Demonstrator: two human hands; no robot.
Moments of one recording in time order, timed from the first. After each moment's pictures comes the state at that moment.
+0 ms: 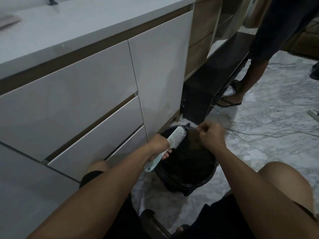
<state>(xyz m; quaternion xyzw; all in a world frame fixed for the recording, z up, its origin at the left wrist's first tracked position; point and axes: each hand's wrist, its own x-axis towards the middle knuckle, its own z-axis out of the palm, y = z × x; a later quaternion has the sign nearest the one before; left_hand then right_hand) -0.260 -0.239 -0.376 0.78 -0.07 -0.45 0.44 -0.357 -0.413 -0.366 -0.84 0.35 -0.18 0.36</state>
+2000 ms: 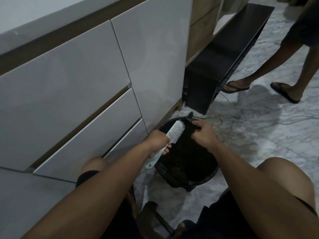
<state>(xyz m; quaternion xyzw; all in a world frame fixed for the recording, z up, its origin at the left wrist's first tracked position) -0.238 -0.261 -0.407 0.78 0.00 -0.45 0.43 -0.327 -0.431 -0.426 -0.78 0.38 0.01 0.50</state>
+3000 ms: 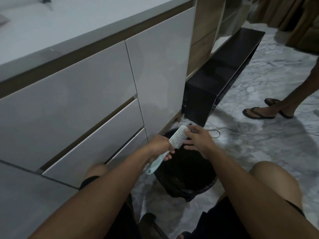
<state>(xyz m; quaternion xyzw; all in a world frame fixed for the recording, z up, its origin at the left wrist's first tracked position) -0.243 -0.247 -0.369 0.77 -0.07 -0.46 0.44 -0.324 -0.397 -0.377 -0.64 0.35 -0.03 0.68</state>
